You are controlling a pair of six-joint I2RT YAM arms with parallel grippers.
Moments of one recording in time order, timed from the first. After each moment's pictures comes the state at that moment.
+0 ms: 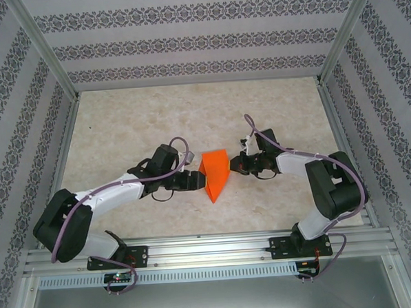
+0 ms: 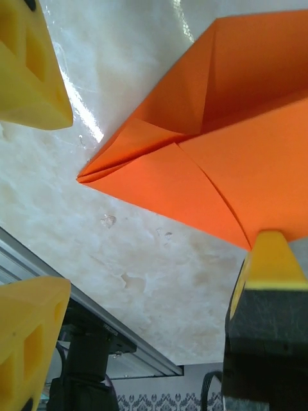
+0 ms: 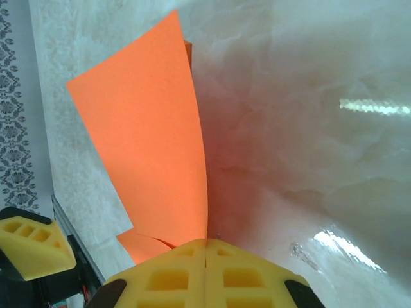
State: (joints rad) left arm -0.66 1.41 0.72 -0.15 0.53 -0.70; right arm 0.30 1.60 0.69 -0.08 -0.73 0.56
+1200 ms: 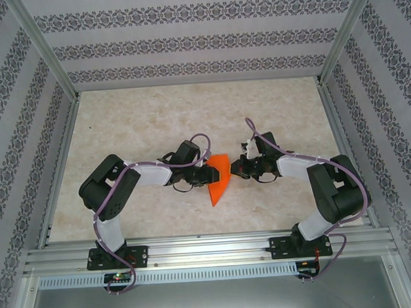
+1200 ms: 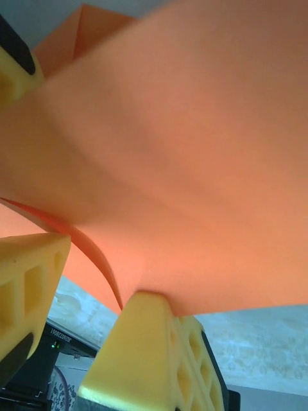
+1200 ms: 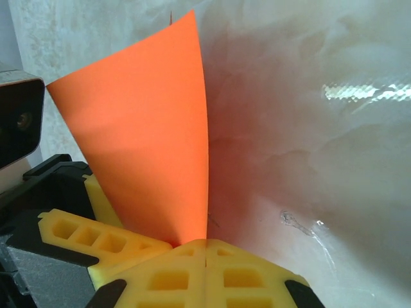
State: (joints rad) left arm -0.70 1.86 0.91 0.09 0.59 -0.82; right arm 0.33 1.57 0.66 -0.10 -0.70 0.60
